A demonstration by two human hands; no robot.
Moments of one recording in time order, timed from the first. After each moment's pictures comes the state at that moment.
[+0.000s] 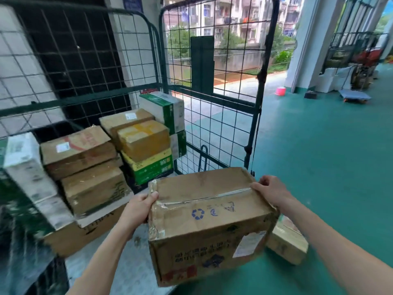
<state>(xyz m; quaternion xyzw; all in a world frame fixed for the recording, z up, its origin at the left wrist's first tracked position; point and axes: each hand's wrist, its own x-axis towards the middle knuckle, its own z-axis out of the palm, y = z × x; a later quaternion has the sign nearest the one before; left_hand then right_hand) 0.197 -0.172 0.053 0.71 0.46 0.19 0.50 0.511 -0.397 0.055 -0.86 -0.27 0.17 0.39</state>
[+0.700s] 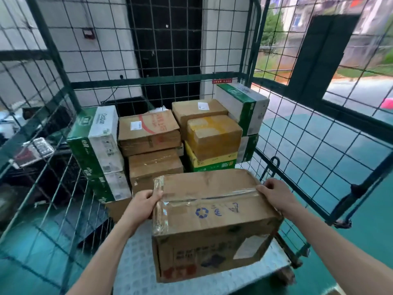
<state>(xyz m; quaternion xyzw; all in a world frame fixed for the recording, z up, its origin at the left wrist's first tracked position) 0.099 0.012 0.019 0.63 0.56 0.25 0.48 0.470 -0.090 0.027 -0.82 -0.41 0.23 0.33</state>
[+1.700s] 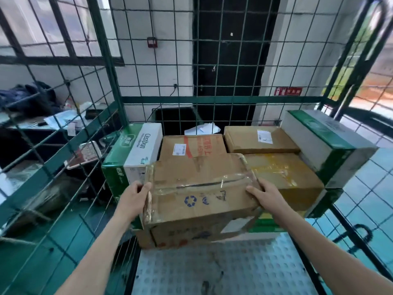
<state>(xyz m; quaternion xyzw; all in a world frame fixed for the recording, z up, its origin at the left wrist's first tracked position) 0.032 0.270 0.053 0.51 0.67 0.39 0.36 0.406 0.264 0.047 -0.68 -0.51 0.40 0.35</state>
